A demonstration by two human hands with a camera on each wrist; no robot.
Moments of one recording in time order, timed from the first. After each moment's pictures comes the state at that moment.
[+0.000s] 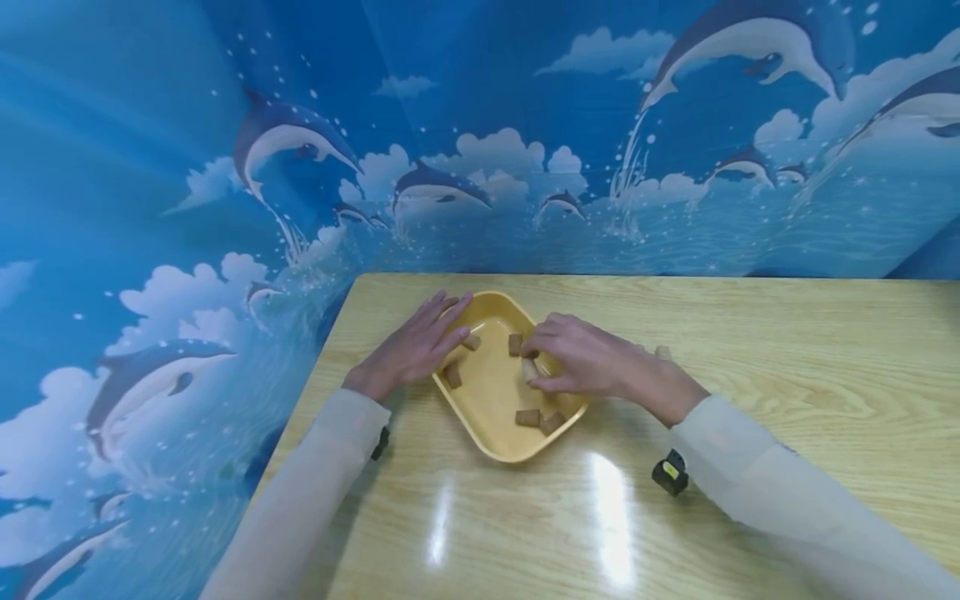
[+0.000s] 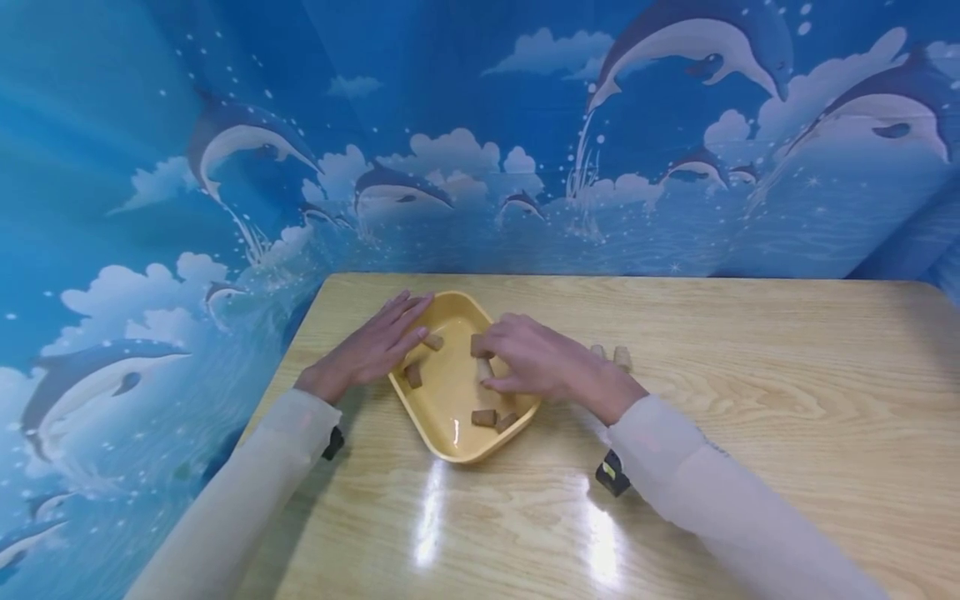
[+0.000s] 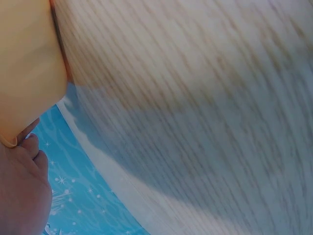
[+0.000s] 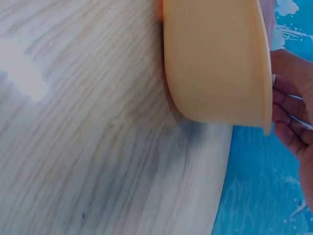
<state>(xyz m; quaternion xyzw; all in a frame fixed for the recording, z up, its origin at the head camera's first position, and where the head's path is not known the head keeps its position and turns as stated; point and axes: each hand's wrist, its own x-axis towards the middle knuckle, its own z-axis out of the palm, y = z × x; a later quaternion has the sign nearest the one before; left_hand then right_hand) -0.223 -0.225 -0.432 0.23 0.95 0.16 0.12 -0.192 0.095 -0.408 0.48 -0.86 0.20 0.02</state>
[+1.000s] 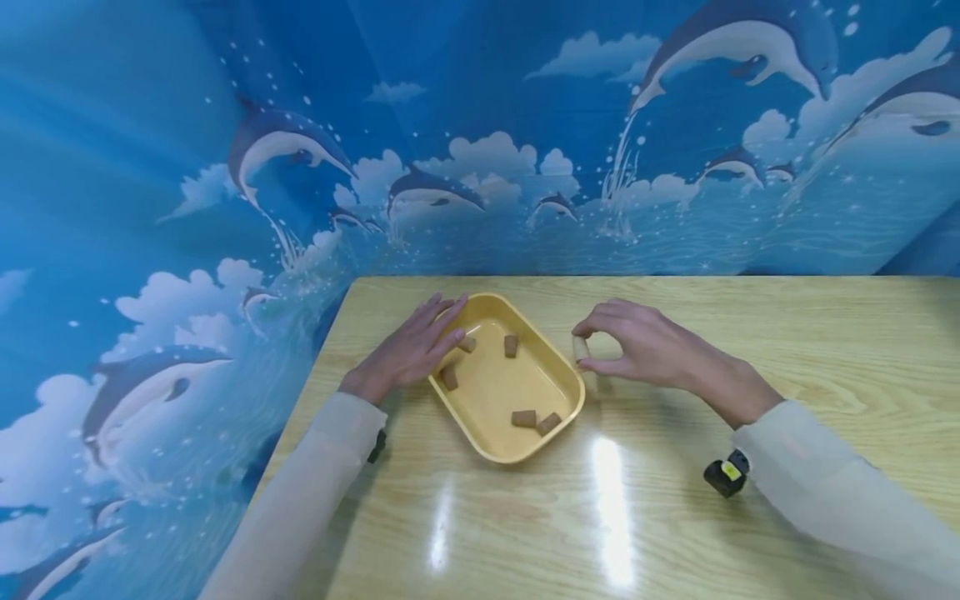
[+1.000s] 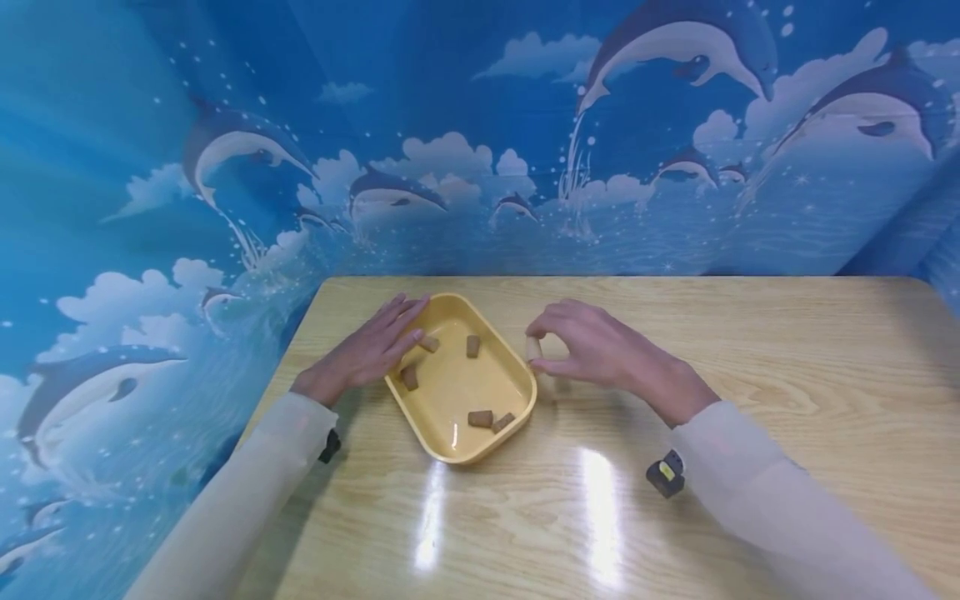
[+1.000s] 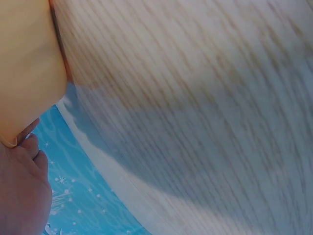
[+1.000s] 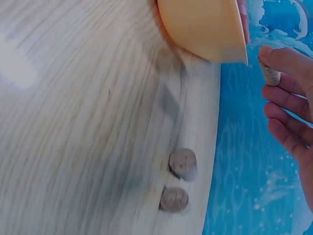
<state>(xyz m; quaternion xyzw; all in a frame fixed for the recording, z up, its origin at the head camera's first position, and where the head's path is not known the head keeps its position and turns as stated) -0.221 -0.224 -0.430 0.23 0.95 0.16 0.11 -0.185 0.165 -0.393 0.38 -0.90 0.24 0.02</state>
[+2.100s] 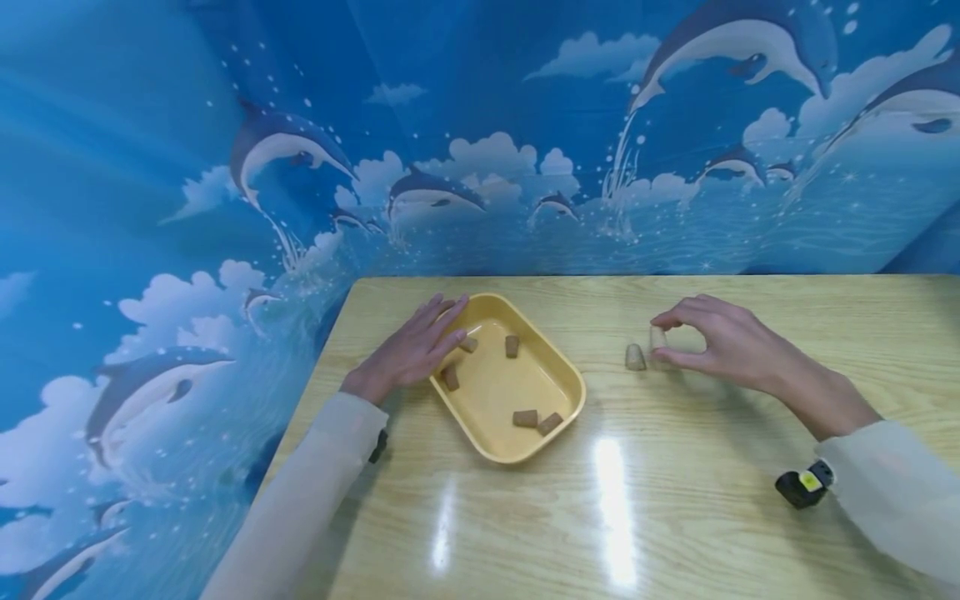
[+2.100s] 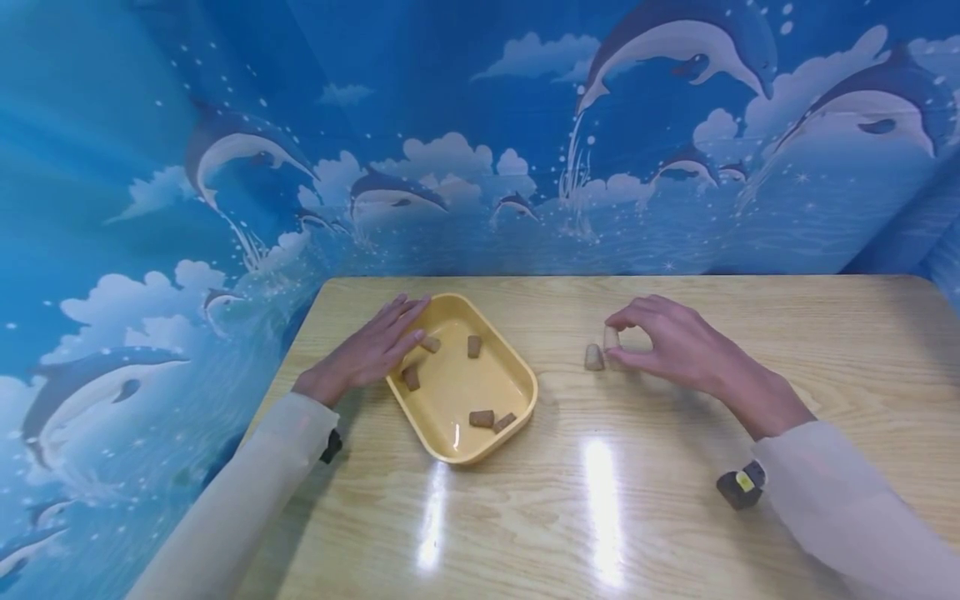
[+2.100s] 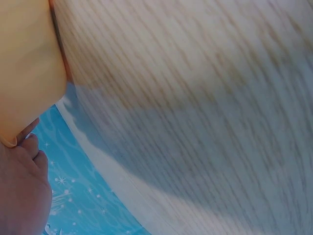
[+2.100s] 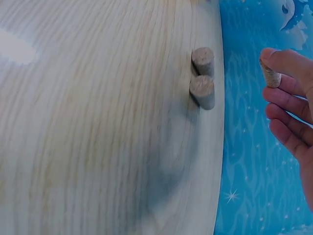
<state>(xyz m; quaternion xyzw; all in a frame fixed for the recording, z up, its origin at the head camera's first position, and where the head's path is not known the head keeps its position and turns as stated) -0.221 -0.225 -0.431 0.23 0.95 0.15 0.12 -0.175 0.248 -0.405 0.29 -0.93 0.21 0.06</state>
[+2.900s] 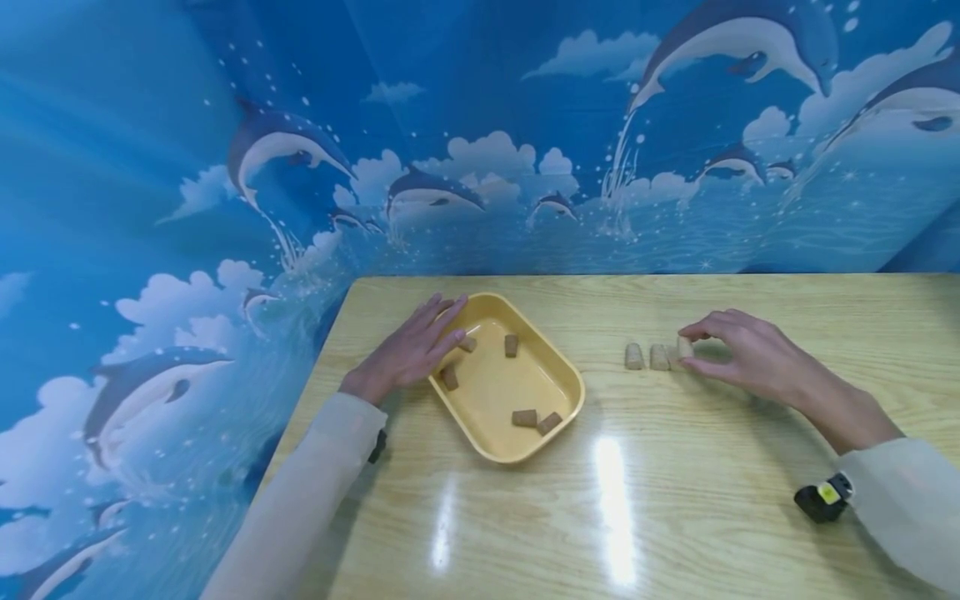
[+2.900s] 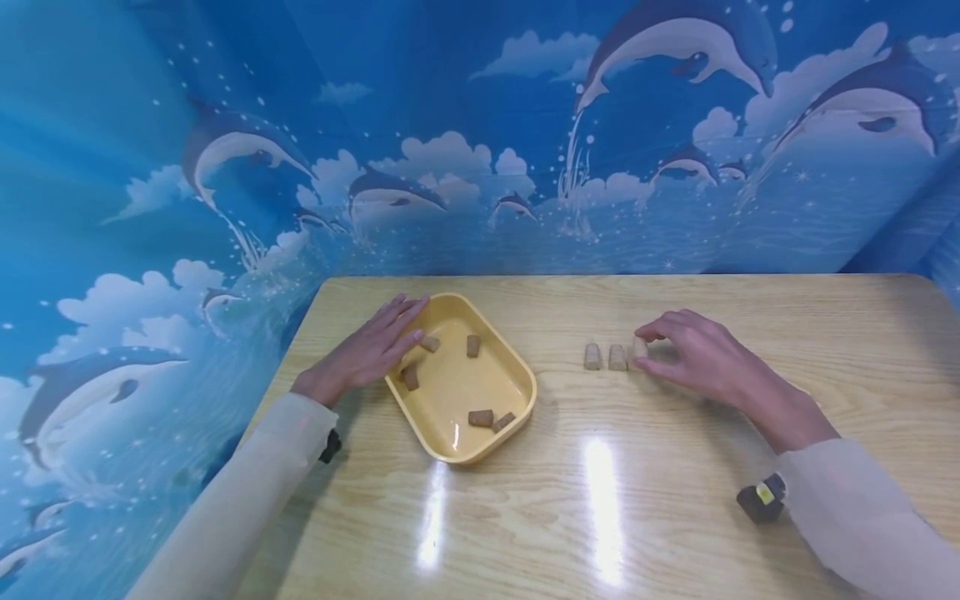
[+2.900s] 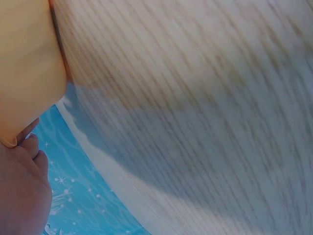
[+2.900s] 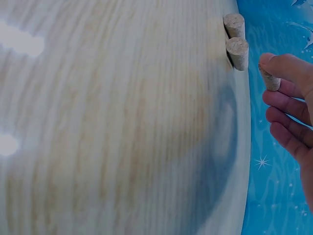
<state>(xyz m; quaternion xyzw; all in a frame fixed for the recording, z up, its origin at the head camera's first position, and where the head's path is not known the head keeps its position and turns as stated) -0.221 -0.224 -0.430 0.22 0.95 0.16 0.12 -0.169 0.280 -0.435 0.25 -0.95 0.20 0.04</state>
